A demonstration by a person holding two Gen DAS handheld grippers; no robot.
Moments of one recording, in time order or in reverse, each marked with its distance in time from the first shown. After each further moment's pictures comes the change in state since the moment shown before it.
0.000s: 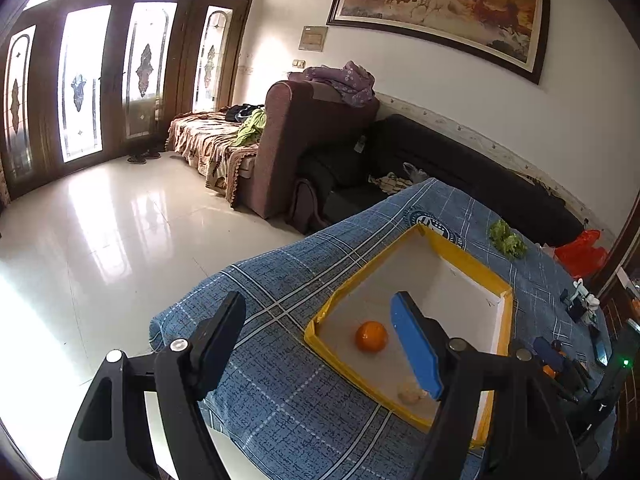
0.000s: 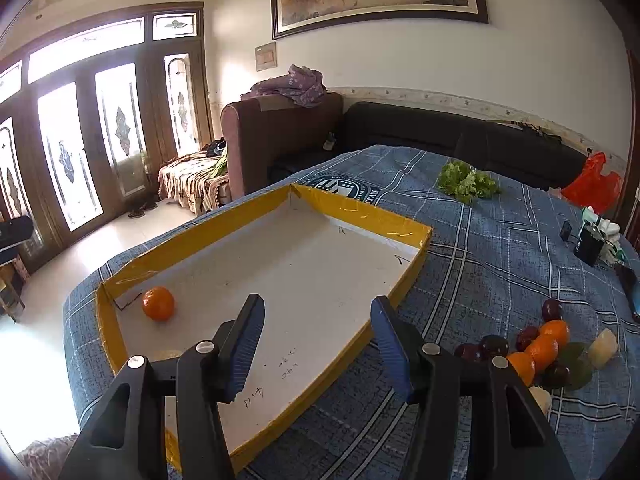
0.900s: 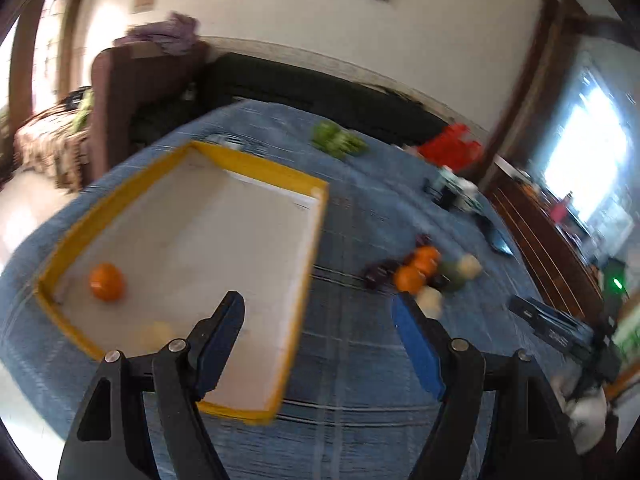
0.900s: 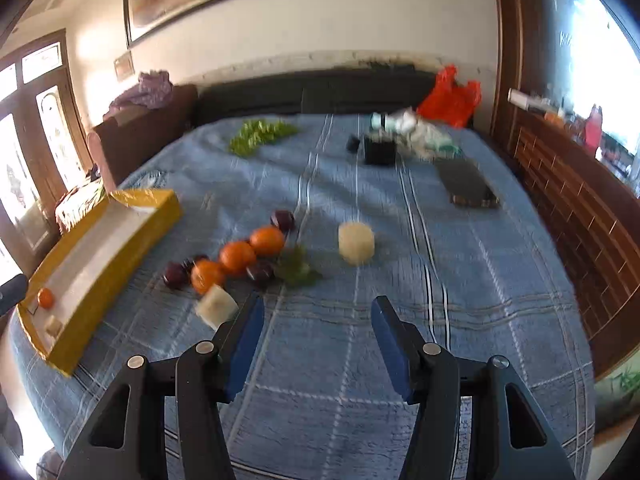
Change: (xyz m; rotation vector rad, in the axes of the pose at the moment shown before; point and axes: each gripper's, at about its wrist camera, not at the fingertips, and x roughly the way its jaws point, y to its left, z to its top) left arm 0.025 -0.170 -0.074 0.310 0.241 -0.523; right arm -0.119 -0.207 -0.061 0.314 0.146 -0.332
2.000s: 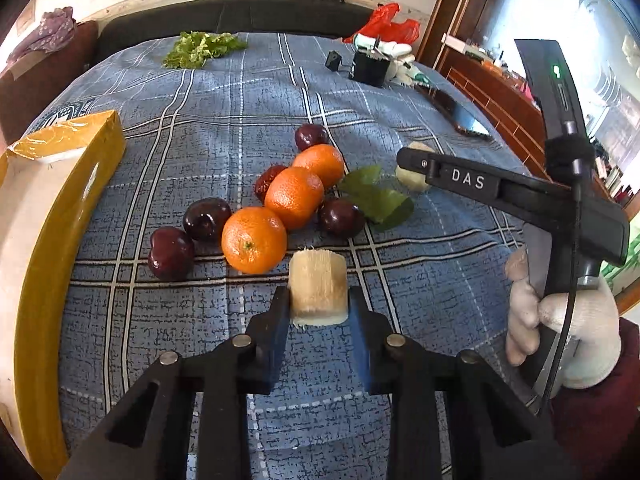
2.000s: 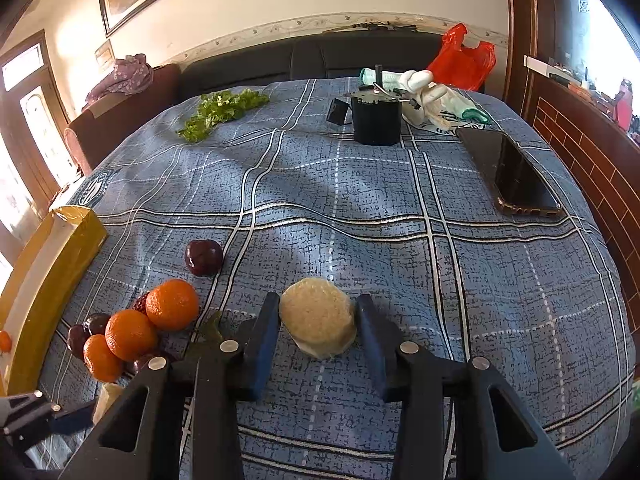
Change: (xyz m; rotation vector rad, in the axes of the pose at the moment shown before) left arm 0.168 -0.126 -0.023 0.248 0.308 -0.074; right arm 0.133 -0.044 0.051 0.040 0.082 0.008
